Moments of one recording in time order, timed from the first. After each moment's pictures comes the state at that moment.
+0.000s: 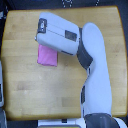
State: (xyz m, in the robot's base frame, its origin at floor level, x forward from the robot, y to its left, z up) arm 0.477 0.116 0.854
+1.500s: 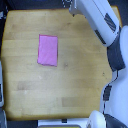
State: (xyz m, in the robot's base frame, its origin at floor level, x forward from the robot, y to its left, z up) arm 0.577 -0.142 0.913
